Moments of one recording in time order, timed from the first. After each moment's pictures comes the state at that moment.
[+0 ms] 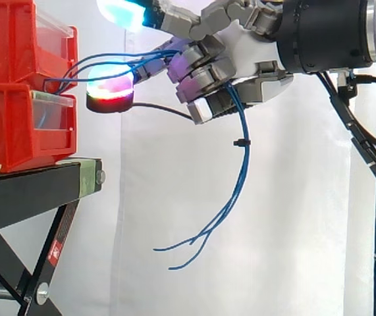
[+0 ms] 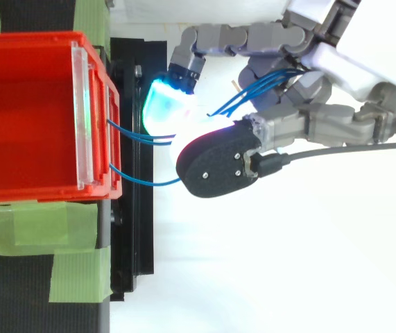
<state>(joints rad) 0.26 -1.93 -1.57 -2.74 -0.88 -0.37</state>
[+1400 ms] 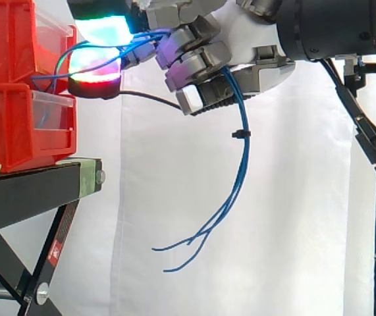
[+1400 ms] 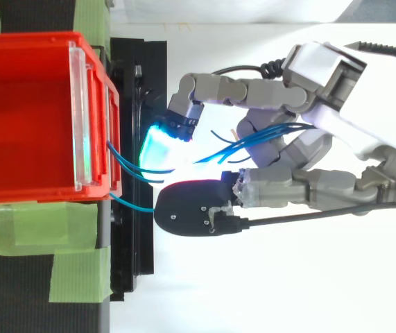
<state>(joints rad) 0.34 -1.93 -1.57 -2.71 -0.79 -0.38</state>
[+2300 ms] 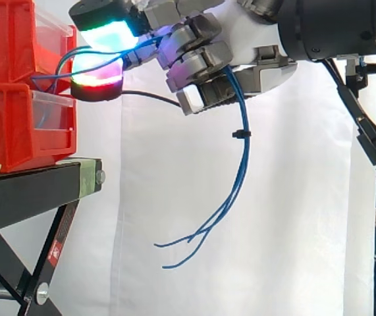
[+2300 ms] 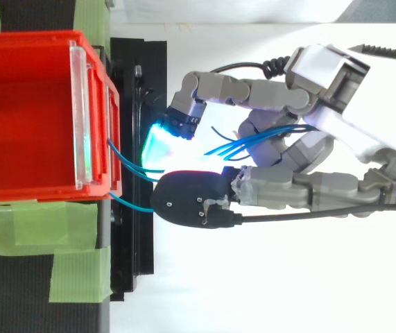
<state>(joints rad) 0.34 -1.93 -1.57 -2.71 -0.77 -0.37</state>
